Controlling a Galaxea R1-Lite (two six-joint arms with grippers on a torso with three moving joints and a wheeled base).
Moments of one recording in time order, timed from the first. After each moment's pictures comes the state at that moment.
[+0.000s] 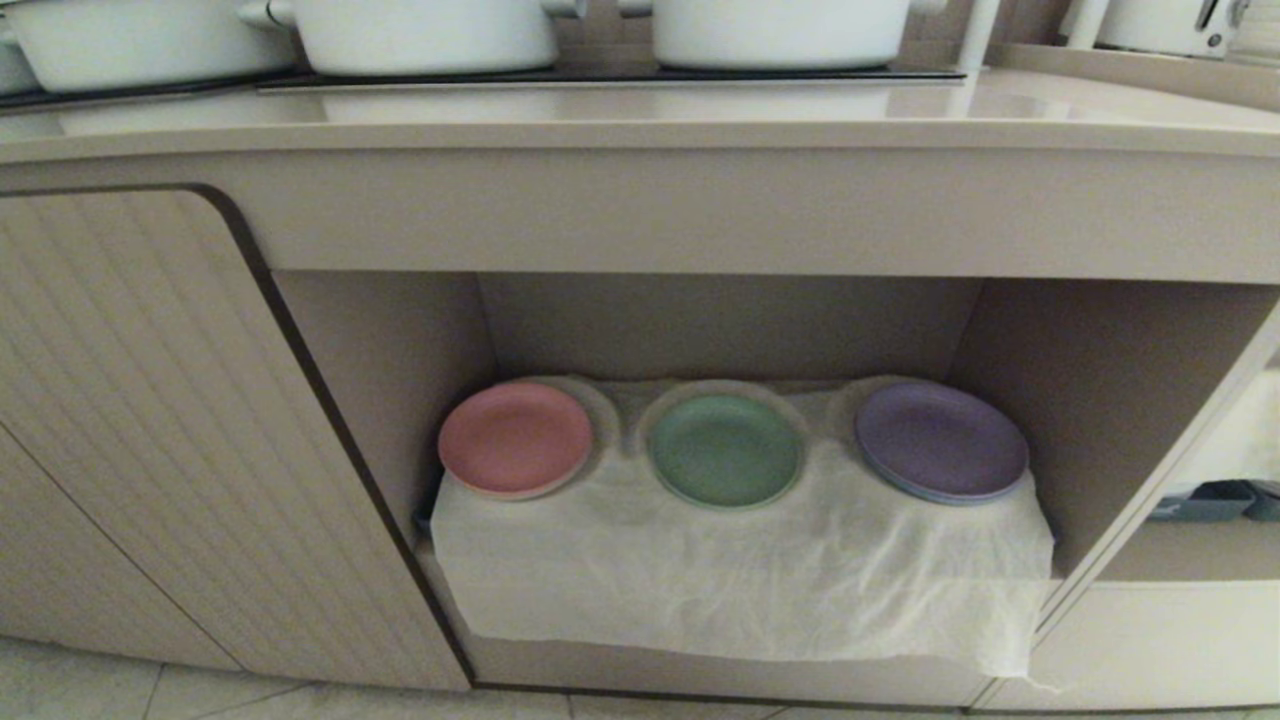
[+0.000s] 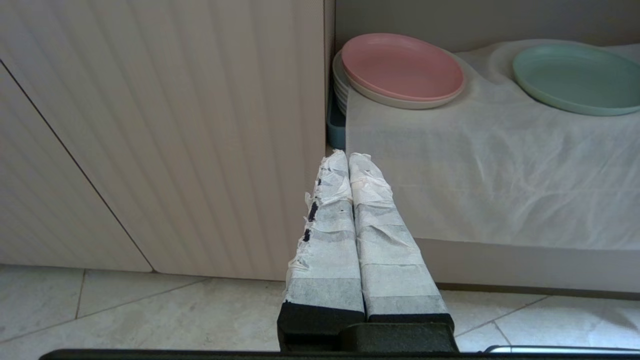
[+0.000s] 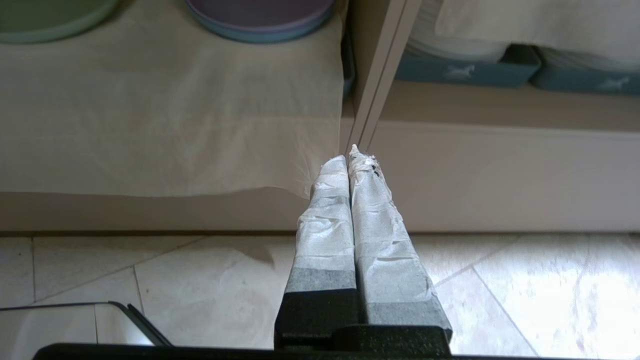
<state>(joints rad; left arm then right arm) 0.00 0.00 0.00 0.00 0.00 0.00 -0.09 0.32 0.00 -0.10 -0.06 -0.10</state>
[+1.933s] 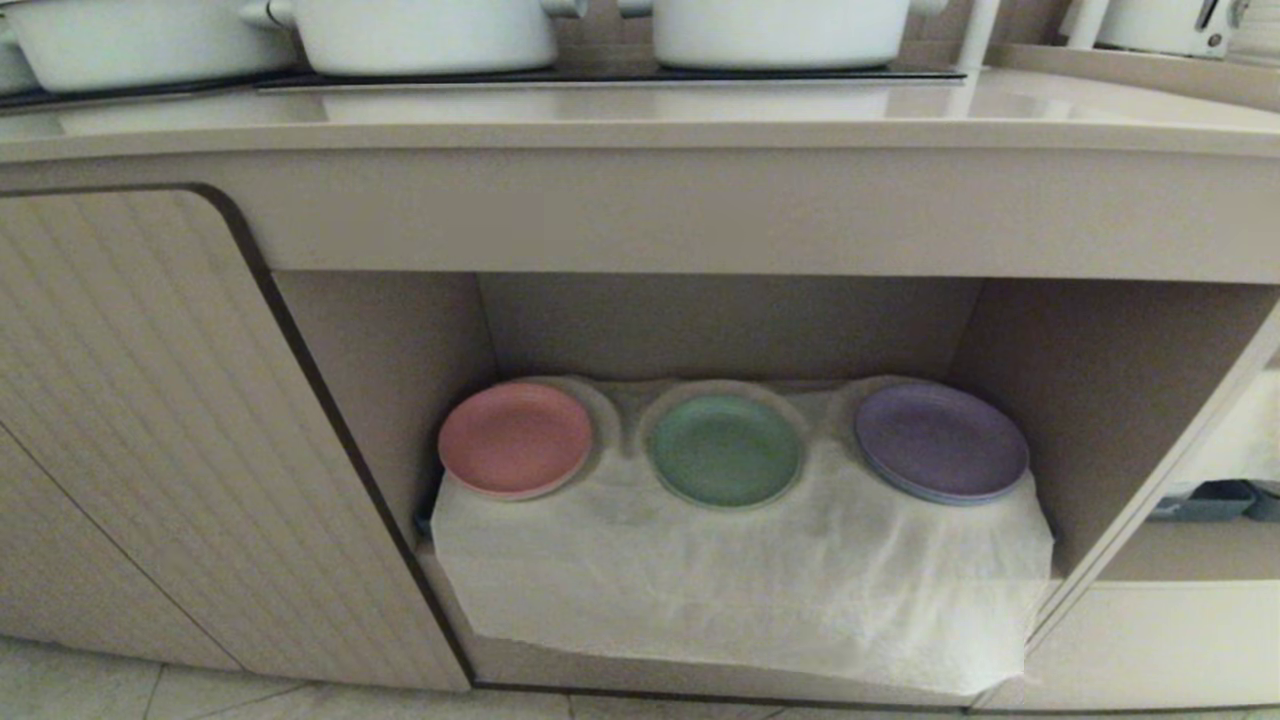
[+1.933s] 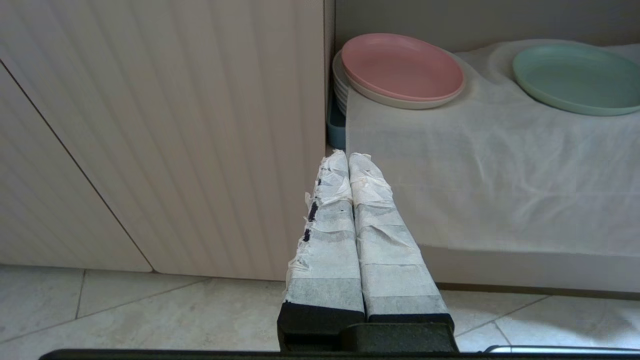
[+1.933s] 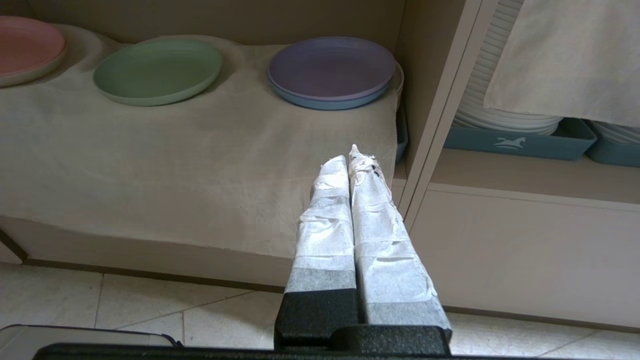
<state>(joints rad) 0.00 0.00 0.00 0.00 0.00 0.00 0.00 0.00 0.00 0.00 0.03 -0.05</state>
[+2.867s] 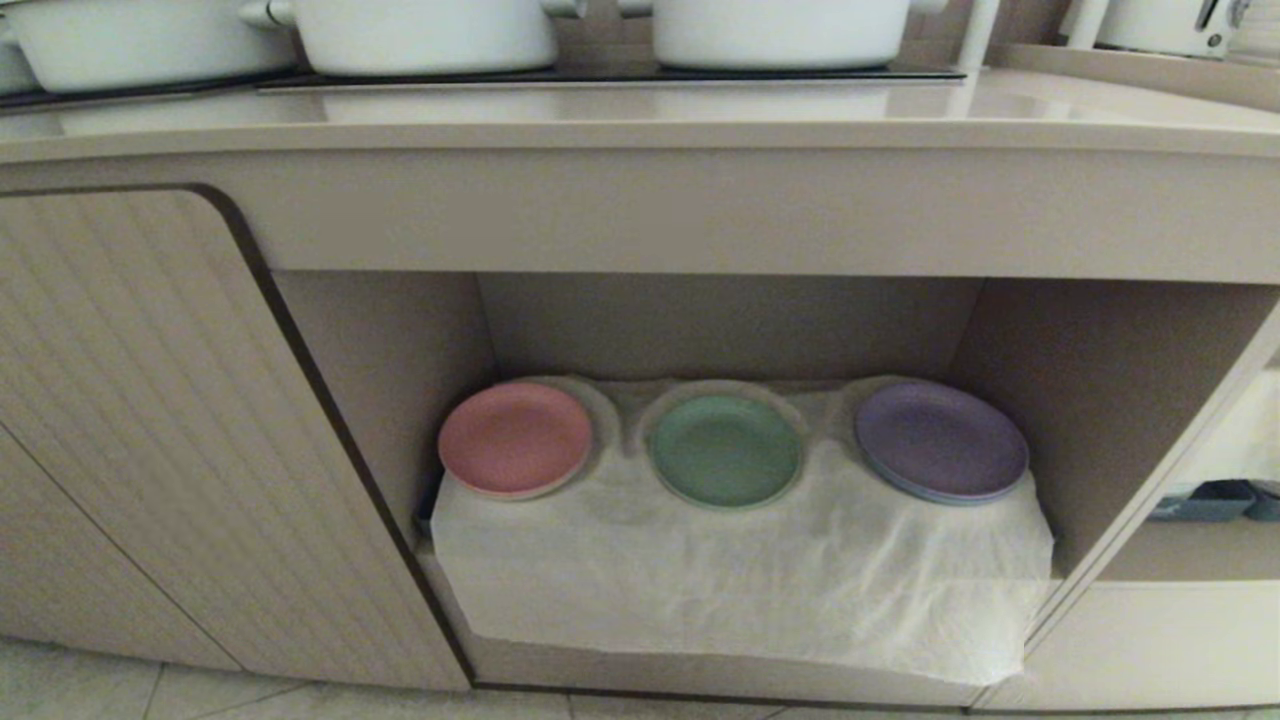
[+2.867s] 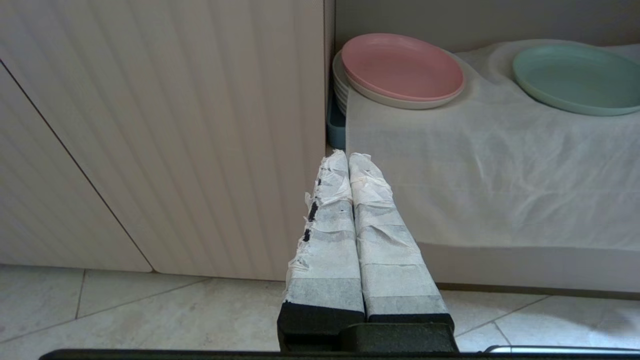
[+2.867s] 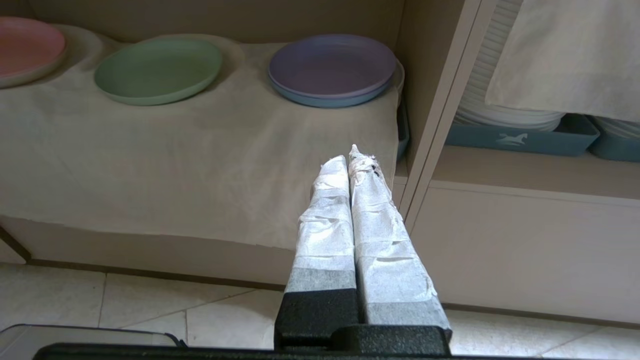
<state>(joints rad) 0.00 0.00 0.00 0.00 0.00 0.00 0.00 0.01 0.00 0.00 0.02 -0.05</state>
